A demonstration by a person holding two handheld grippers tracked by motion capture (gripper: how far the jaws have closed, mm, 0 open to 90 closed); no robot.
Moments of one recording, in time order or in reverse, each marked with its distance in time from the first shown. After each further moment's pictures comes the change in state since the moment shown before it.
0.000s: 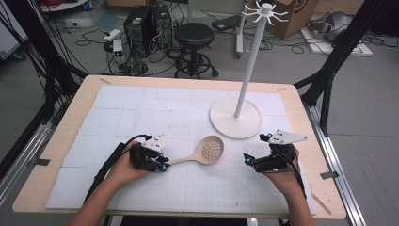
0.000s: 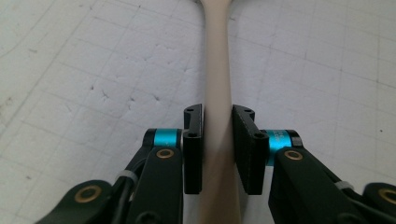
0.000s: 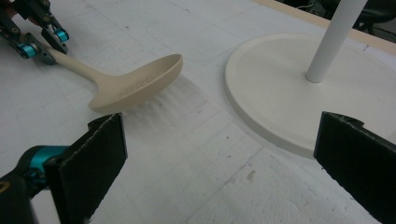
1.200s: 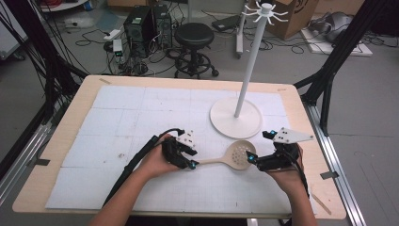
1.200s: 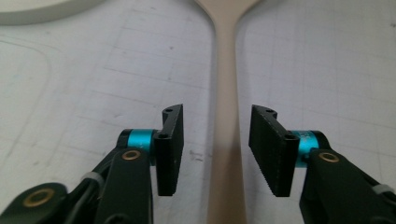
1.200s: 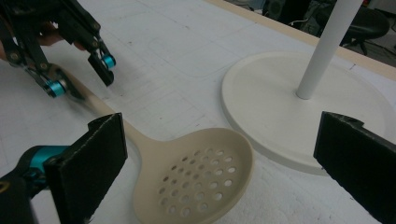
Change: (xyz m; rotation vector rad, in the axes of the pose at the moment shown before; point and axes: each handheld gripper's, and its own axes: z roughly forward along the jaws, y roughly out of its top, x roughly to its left) left arm -0.006 0.070 0.039 -0.075 -0.045 0.078; right arm -0.001 0.009 -0.012 -0.044 -0.004 -0.017
